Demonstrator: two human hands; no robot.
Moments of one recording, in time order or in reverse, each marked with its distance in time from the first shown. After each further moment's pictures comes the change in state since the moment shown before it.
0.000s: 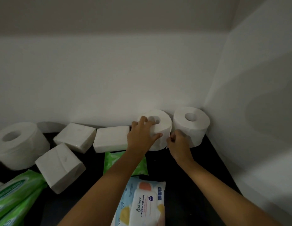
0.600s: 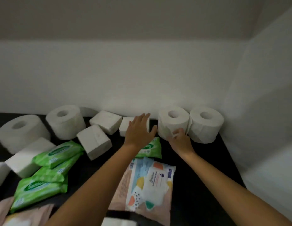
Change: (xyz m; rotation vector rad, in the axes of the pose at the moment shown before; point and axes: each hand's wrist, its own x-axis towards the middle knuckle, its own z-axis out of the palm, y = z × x) left_hand -0.064 -0.026 -0.052 -0.126 0.044 -0.159; right_hand -0.041 -0.048 -0.001 0.000 -0.248 0.110
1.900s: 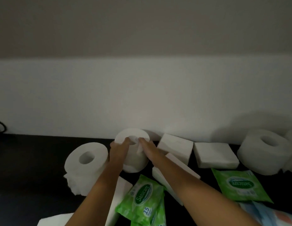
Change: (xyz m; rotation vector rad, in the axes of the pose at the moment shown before) left_hand 0.055 -0.304 -0.154 -0.799 0.188 -0.790; right_hand 0.043 -0.216 0.337 0.337 -0.367 0.267
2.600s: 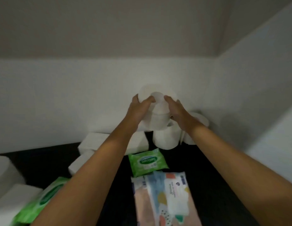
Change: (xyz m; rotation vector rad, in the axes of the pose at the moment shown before) left_hand -0.219 0.110 0.203 -0.039 -0.653 0.371; right_hand -0.155 -0.020 -0.312 0.137 0.537 -0.295
